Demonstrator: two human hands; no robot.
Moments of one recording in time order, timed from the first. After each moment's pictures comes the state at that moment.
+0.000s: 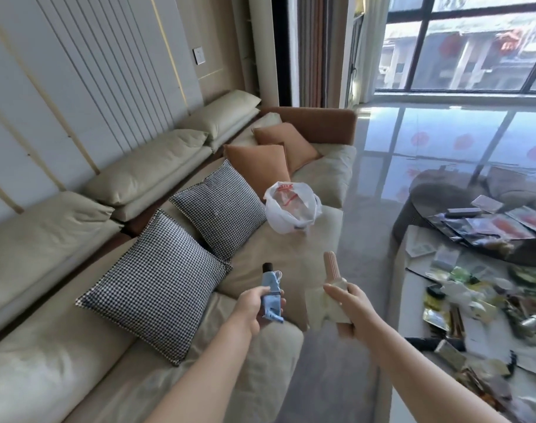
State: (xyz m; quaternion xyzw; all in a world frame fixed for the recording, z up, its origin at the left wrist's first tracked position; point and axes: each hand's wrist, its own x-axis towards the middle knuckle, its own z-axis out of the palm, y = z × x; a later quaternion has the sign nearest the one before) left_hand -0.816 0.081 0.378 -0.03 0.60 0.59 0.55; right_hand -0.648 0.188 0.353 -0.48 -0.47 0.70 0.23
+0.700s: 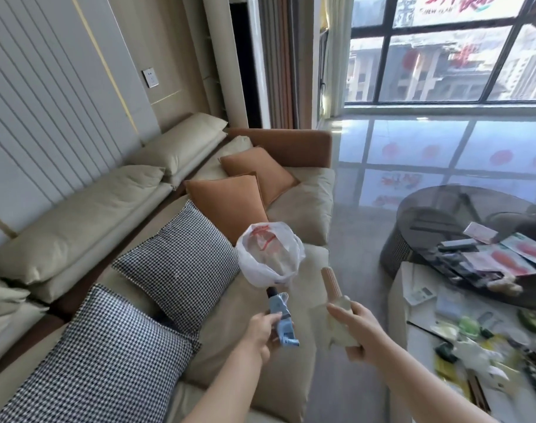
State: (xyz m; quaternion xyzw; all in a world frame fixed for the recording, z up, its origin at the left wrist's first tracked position) left_hand -0.902 0.319 0.355 0.02 0.62 0.54 0.57; right_hand -0.729 0.407 0.342 -0.53 -0.45 0.68 0.23
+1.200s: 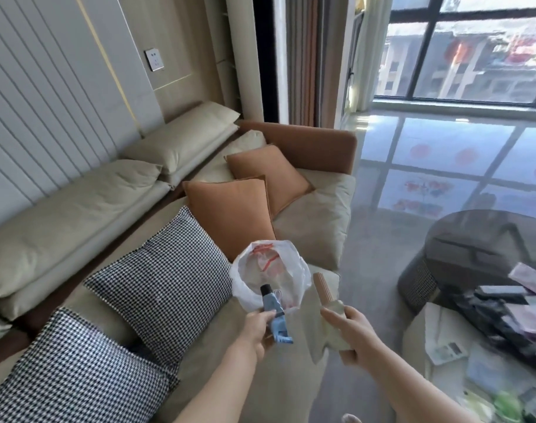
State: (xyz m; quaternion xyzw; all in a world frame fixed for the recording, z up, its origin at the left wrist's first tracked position) left_hand -0.979 0.488 0.323 -0.05 0.63 0.57 0.53; right_hand -0.811 0.582 0.325 -0.53 -0.49 0.68 0.17
